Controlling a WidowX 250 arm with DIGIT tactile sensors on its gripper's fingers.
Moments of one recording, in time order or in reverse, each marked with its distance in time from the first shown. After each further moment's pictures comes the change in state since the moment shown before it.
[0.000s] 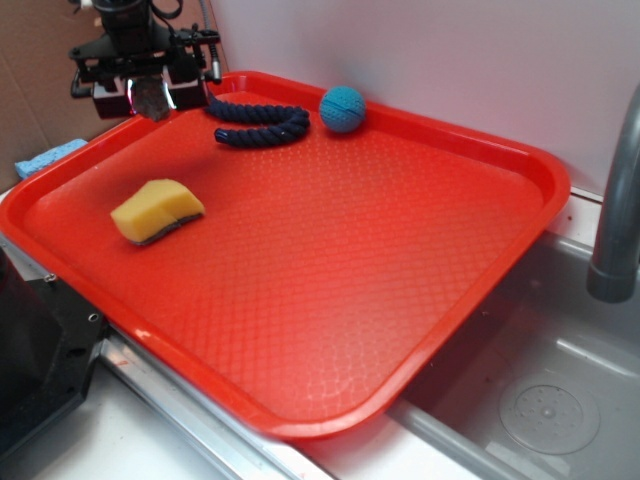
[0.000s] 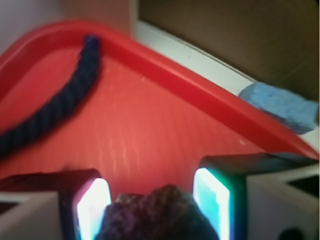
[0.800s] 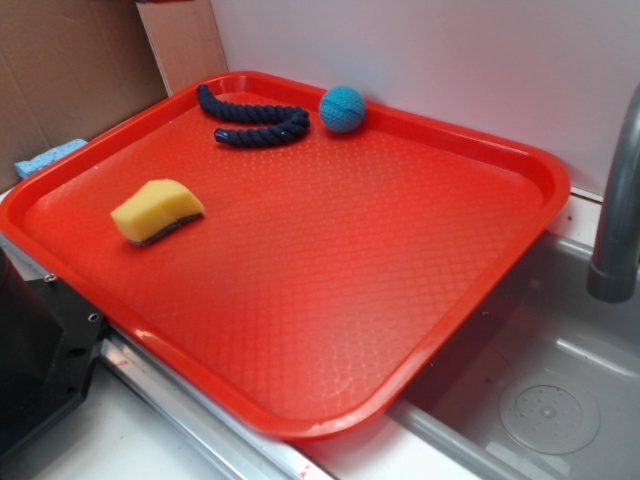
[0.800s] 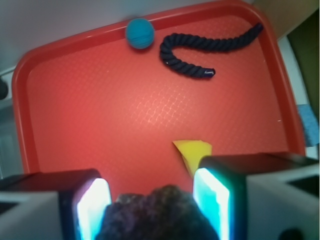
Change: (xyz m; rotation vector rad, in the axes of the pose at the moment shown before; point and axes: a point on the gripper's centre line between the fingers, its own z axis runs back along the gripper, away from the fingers) arm -0.074 -0.033 0.155 -0.285 0.200 -0.655
